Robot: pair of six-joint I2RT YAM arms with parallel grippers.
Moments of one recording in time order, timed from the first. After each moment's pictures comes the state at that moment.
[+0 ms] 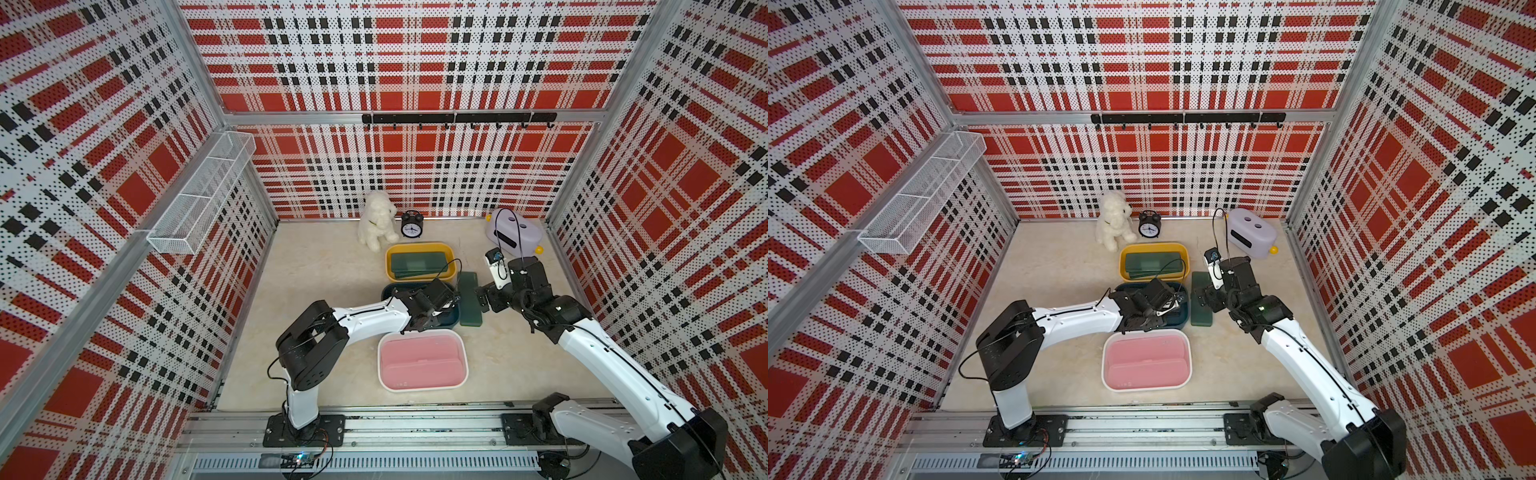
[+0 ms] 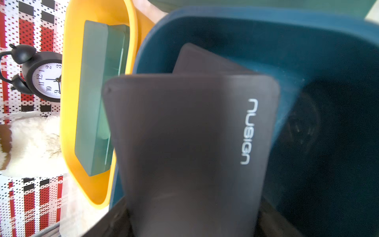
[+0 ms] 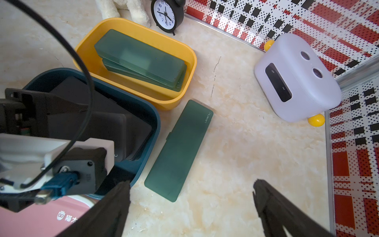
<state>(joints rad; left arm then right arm) -0.94 1.86 1.26 -0.41 -0.40 0.44 0.42 1.07 0.94 -0.55 0.14 -0.10</state>
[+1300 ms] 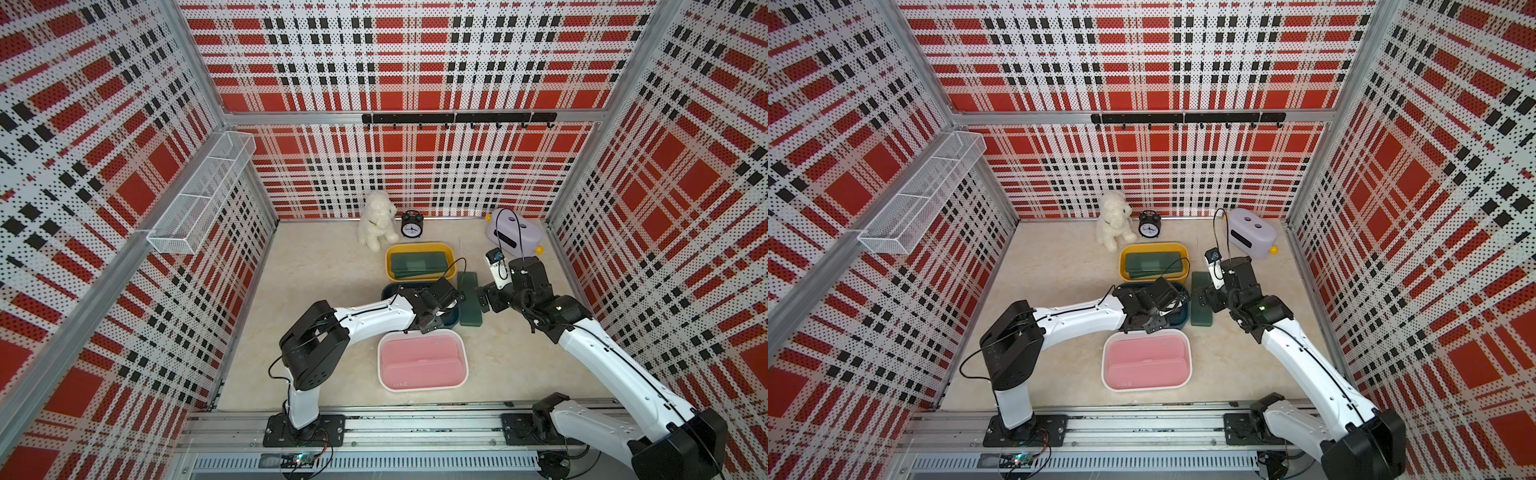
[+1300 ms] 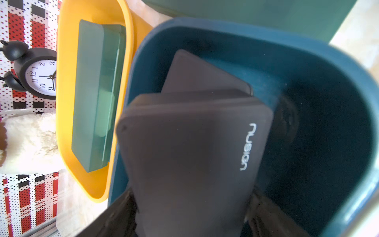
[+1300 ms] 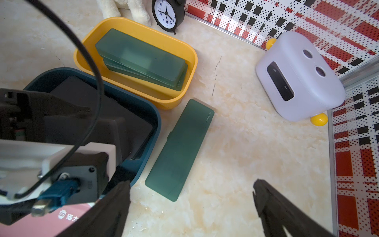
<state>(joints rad) -0.96 1.88 1.34 -0.53 -0.40 0.39 0.41 1.07 0.94 -0.55 0.12 -0.10</state>
